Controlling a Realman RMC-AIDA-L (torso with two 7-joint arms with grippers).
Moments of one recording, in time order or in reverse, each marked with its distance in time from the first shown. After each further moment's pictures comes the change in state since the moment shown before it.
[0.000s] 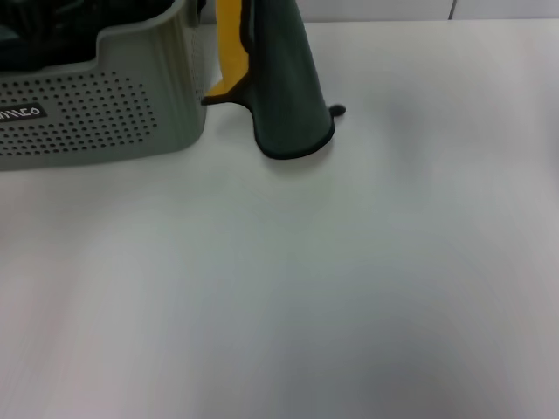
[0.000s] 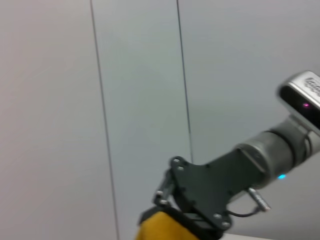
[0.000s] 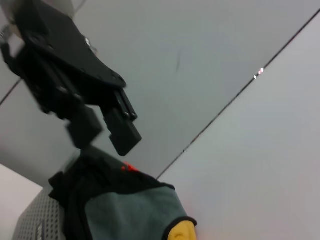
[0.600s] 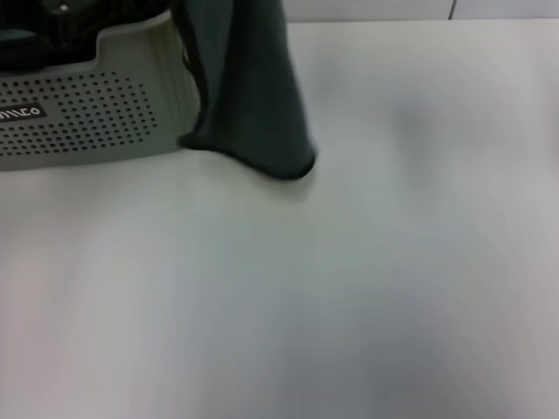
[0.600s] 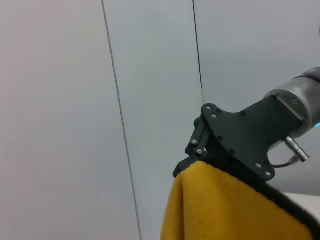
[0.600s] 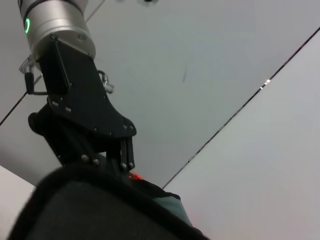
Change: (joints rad) left arm -0.079 -0.003 -0.002 0.002 0.190 -0.005 -0.023; right arm -0.012 0.001 0.035 0.009 0.048 -0.064 -0.066
